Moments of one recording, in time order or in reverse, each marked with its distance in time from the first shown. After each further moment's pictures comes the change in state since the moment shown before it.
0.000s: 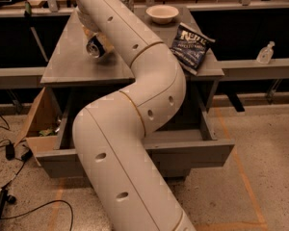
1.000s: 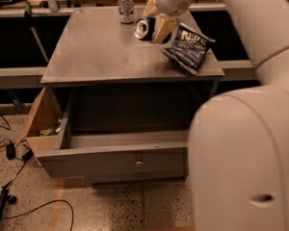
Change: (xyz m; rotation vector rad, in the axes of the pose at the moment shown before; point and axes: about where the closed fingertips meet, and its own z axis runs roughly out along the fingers) arm 0.054 0.168 -0.118 0.231 -0.327 0.575
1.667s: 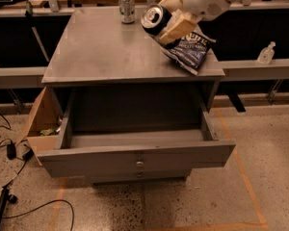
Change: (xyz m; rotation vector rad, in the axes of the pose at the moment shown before) arm -0.049 0.065 -0.085 0.193 -0.266 0.254
